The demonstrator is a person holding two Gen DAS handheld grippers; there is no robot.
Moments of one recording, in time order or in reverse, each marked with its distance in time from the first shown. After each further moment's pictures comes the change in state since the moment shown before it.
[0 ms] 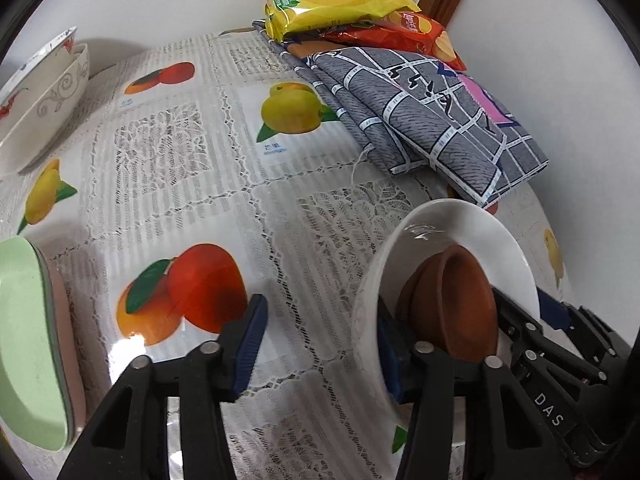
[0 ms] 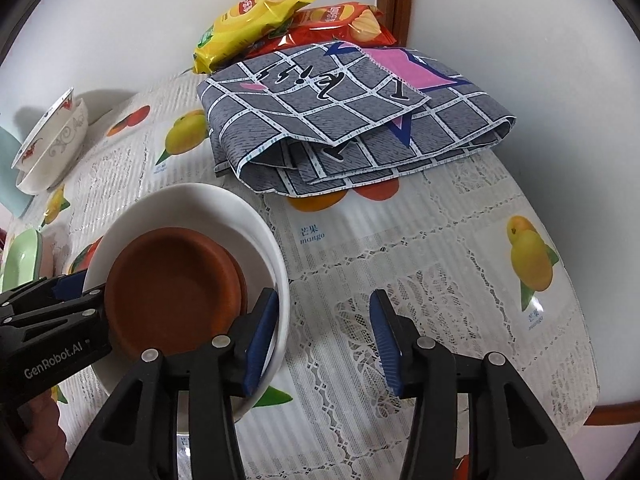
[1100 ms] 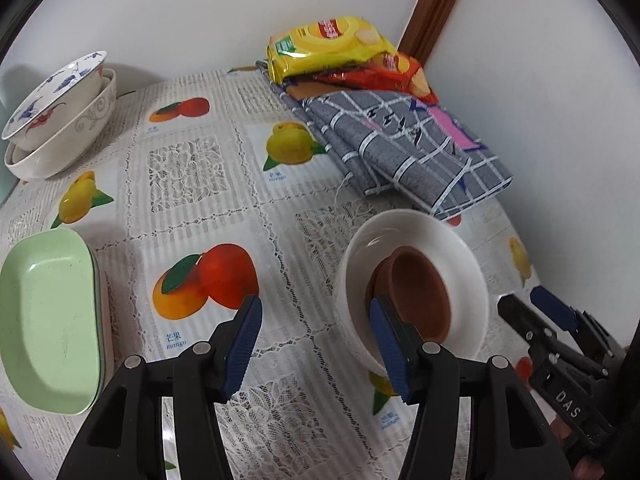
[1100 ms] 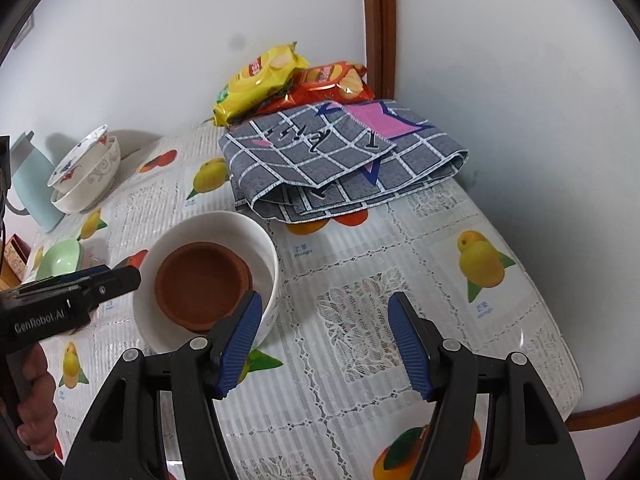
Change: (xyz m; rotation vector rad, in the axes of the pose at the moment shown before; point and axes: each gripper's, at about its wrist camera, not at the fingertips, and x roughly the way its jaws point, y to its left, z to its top) left arm -0.051 -0.001 -0.019 0.007 -0.101 -0.010; right arm -0.064 -0.022 -0.025 0.014 -0.165 0.041
